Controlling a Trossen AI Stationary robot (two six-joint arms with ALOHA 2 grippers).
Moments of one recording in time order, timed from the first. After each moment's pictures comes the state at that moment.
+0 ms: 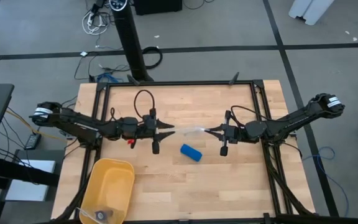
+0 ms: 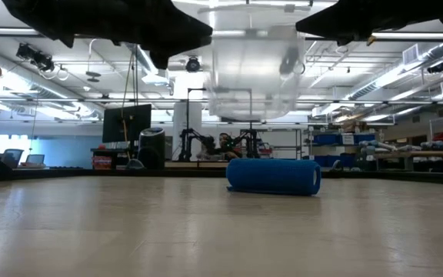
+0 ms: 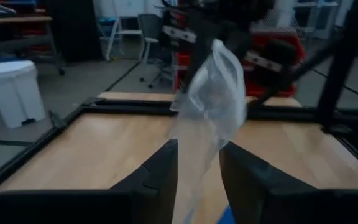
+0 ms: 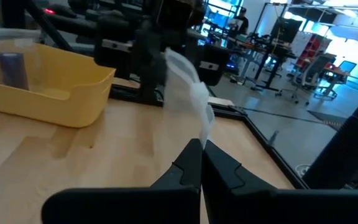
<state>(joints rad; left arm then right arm) -0.09 1.31 0.58 0.67 -0.21 -0.03 0.29 1.02 0.47 0.49 0.48 -0.22</state>
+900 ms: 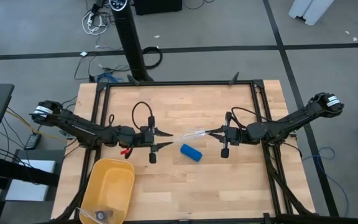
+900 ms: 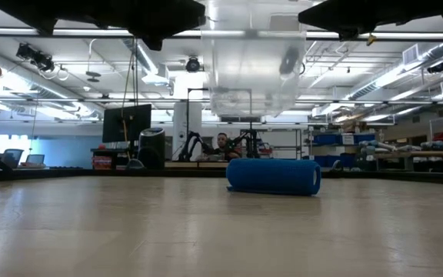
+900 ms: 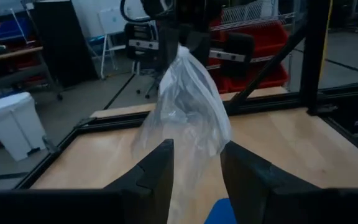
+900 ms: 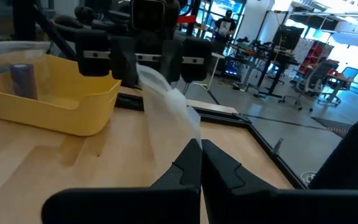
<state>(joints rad) -0.23 1.30 0.58 0.68 -0.31 0.13 0.33 1.02 0.46 0.52 0.50 -0.23</state>
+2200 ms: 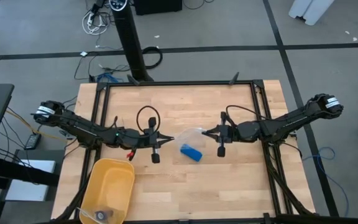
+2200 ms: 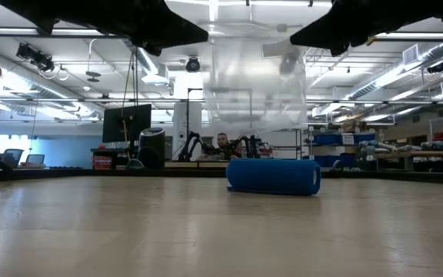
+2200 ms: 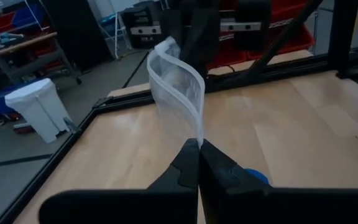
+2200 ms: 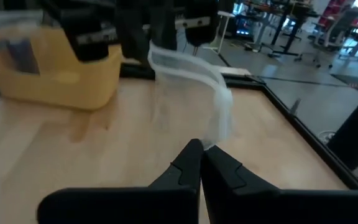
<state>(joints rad) -0.24 1.33 0.62 0.57 -0.40 0.18 0.26 1.08 0.54 0.32 0.43 -0.08</state>
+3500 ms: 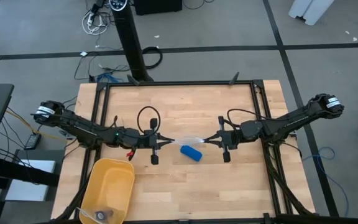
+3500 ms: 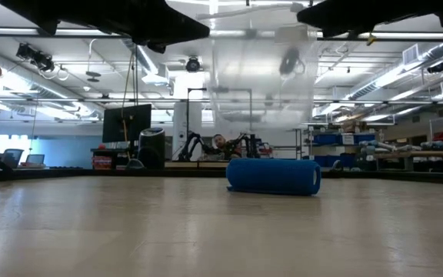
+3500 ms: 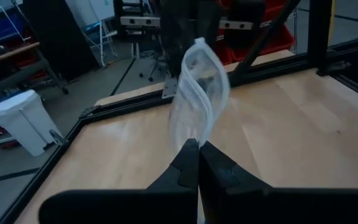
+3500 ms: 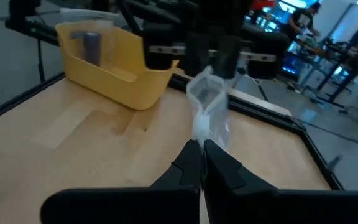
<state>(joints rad) -0.23 1.33 0.62 0.57 -0.33 0.22 0.27 1.05 0.54 0.34 0.21 -0.29</state>
